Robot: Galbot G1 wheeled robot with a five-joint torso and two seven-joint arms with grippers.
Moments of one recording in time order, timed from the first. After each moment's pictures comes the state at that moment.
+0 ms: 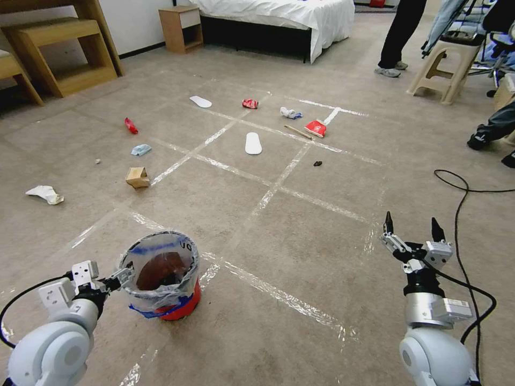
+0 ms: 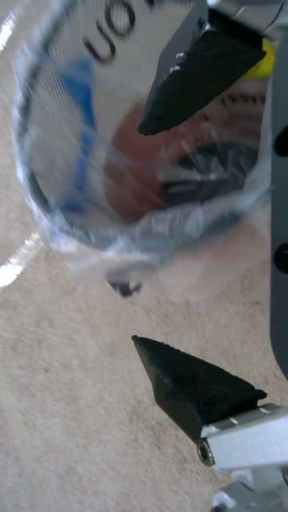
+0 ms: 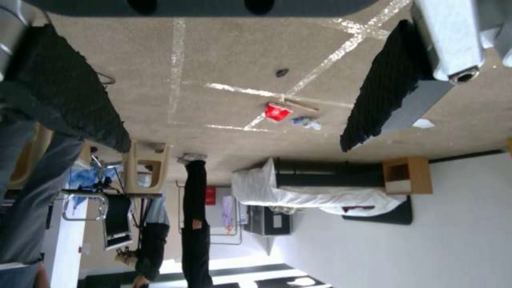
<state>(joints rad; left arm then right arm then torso) 1.53 -0.97 -0.74 -2.08 -1.04 0.58 -0.54 -1.52 1.27 0.64 2.05 0.27 0.24 0.24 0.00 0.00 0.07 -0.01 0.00</state>
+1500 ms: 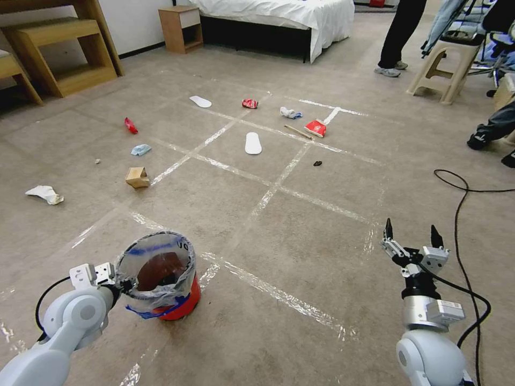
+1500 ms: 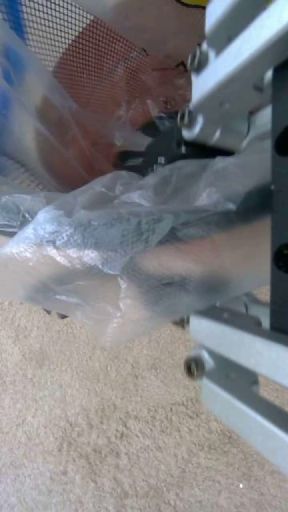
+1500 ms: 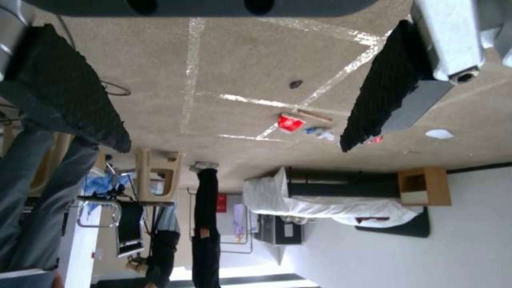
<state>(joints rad) 1.32 -0.88 -0.54 -1.87 -1.28 0.63 -0.72 -1.51 1.29 0.64 2.00 0.25 0.24 0.25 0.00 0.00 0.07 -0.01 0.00</state>
